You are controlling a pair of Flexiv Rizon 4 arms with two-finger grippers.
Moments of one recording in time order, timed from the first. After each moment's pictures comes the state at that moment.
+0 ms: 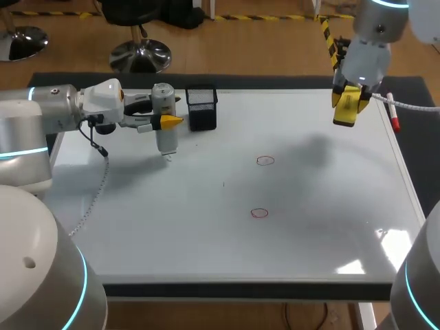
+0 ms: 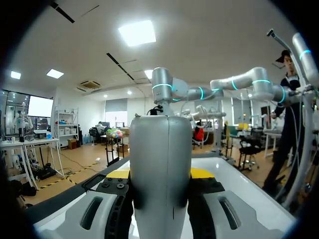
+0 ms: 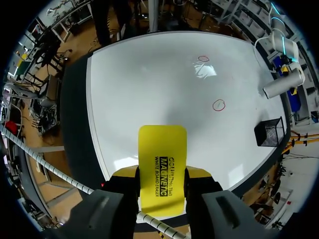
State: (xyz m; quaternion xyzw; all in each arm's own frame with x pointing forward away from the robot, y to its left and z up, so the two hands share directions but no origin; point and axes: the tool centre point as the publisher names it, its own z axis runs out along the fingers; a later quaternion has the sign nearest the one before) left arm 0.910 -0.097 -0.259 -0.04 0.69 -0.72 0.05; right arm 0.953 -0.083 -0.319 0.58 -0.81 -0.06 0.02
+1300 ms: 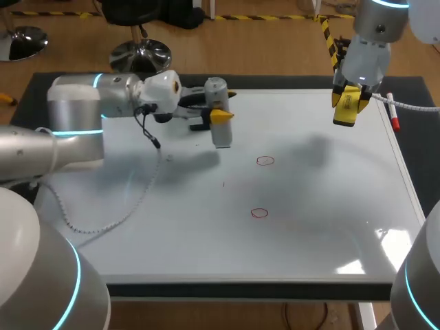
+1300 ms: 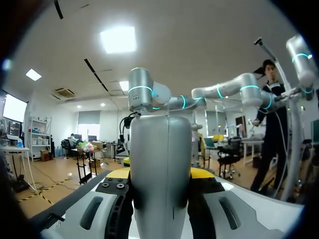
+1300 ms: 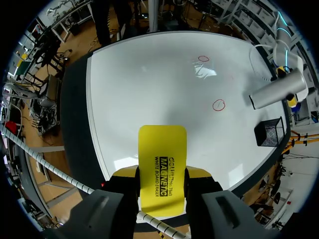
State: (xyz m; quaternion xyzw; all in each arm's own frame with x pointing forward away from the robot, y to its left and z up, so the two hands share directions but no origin) left arm 0.911 -0.222 -0.247 0.06 0.64 -0.76 -0.05; right arm 0.953 -0.083 -0.319 0.58 -0.81 -0.06 0.02
